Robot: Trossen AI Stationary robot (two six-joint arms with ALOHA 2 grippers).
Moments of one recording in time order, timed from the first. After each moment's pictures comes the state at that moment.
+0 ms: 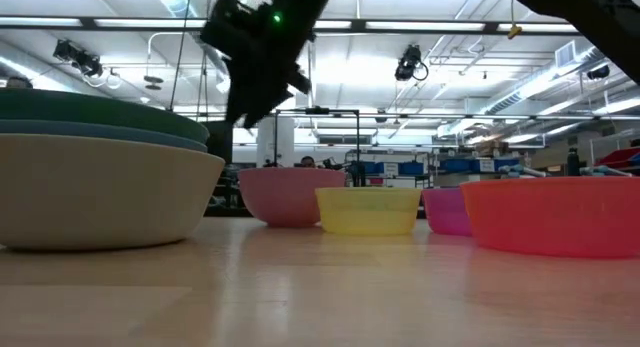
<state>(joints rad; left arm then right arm) -0.09 0.84 1.22 -0.87 -0.37 -0.30 0.01 2.31 2.23 -0.90 0.27 0.23</state>
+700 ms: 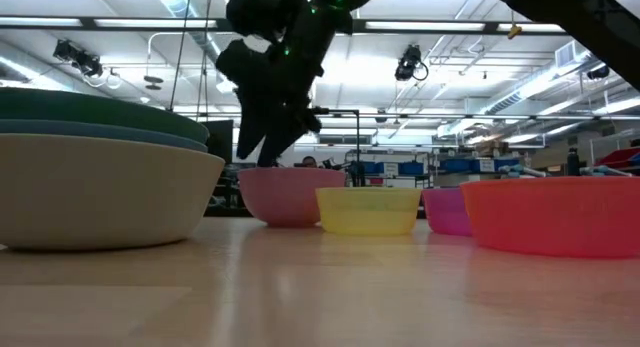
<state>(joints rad) -0.09 0.84 1.22 -0.87 -0.39 -0.30 -0.05 2.32 2.11 -0.89 0.01 0.30</state>
